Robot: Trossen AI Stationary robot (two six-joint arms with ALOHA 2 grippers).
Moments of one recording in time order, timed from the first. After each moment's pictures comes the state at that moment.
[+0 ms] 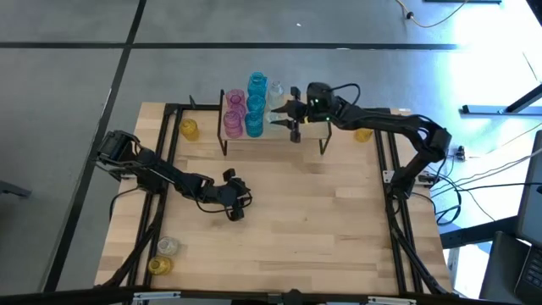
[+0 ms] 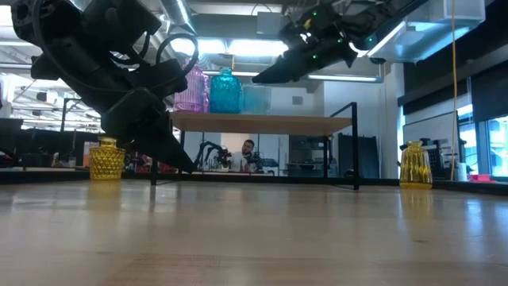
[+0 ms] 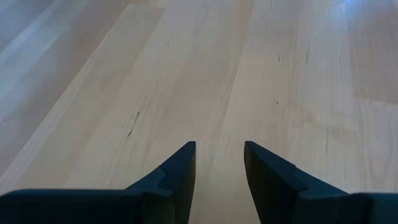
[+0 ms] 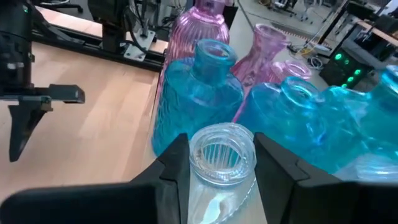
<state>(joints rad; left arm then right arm) -0.24 1.58 0.53 0.28 -0.43 -0.36 -0.49 1.66 1.18 0.14 -0.40 -0.46</state>
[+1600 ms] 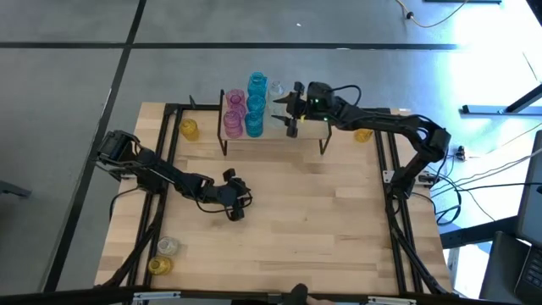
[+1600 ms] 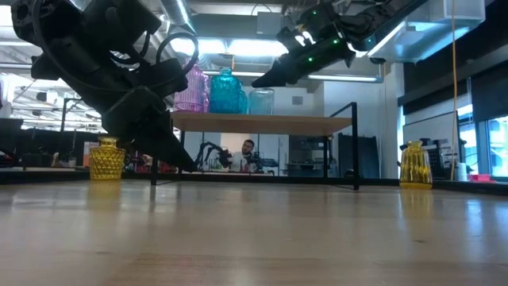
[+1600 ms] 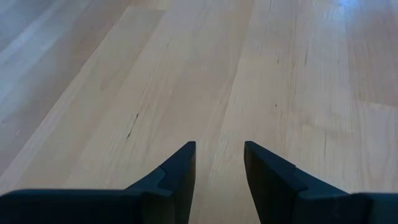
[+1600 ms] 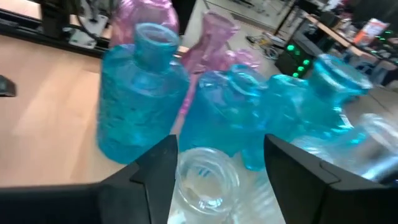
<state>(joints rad) -0.24 1.58 0.53 0.28 -0.43 -0.36 -0.49 1.66 1.18 0.18 -0.21 -0.48</state>
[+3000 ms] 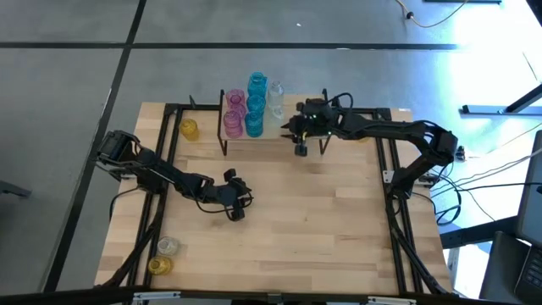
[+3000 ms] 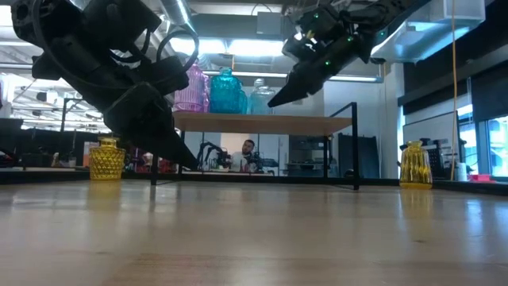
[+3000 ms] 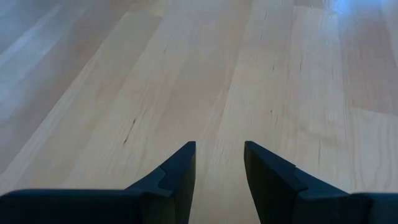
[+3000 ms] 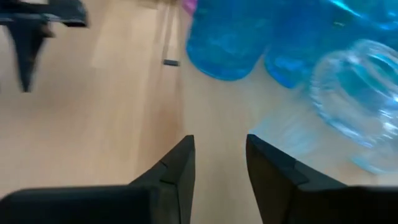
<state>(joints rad) -0.24 1.58 0.53 0.31 -0.42 -0.36 -0.41 1.59 1.09 -0.07 -0.17 -0.43</state>
